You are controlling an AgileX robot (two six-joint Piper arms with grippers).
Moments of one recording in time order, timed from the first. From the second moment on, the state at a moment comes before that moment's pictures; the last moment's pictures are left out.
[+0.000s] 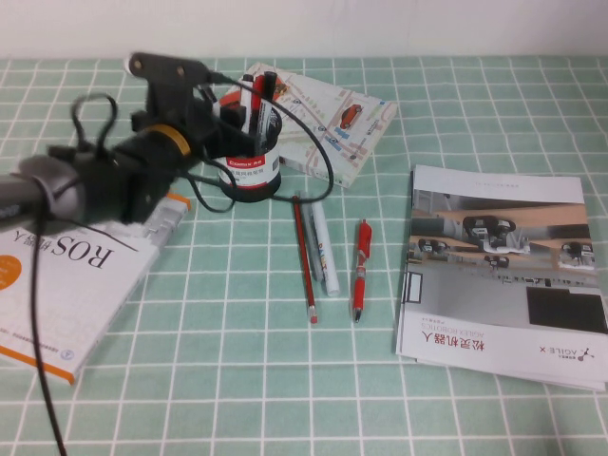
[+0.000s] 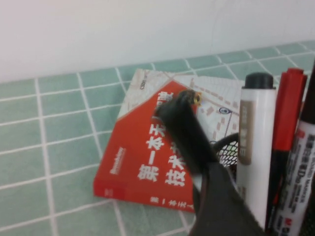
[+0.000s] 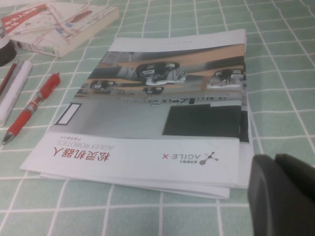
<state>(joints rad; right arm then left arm) 0.07 -0.02 0.03 0.15 0.34 -0.01 -0.36 2.00 -1.29 0.16 -0.35 -0.16</state>
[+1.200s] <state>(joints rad) 0.07 -0.02 0.03 0.15 0.34 -0.01 -0.37 0.67 -0.50 0.15 0.15 -0.24</state>
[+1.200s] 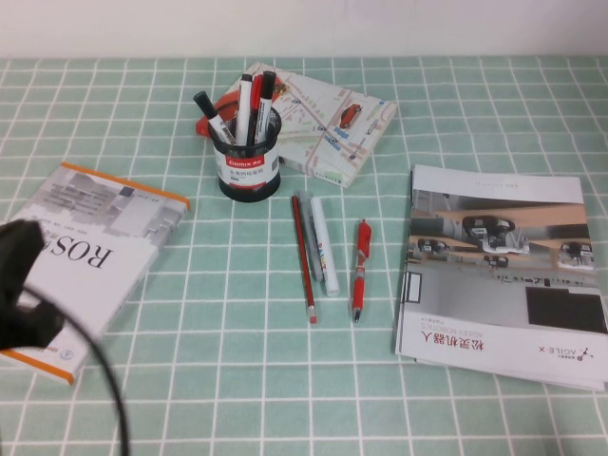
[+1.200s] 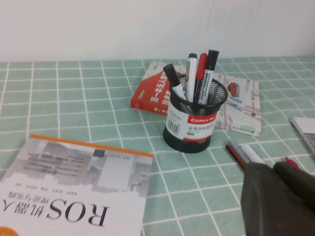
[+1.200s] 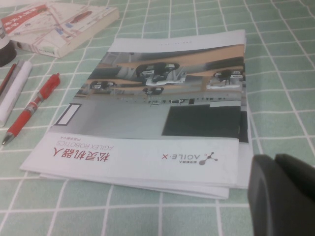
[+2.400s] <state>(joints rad) 0.07 -0.02 0.03 0.15 0.34 -0.01 -0.09 -0.01 0.03 -0.04 0.10 -0.03</state>
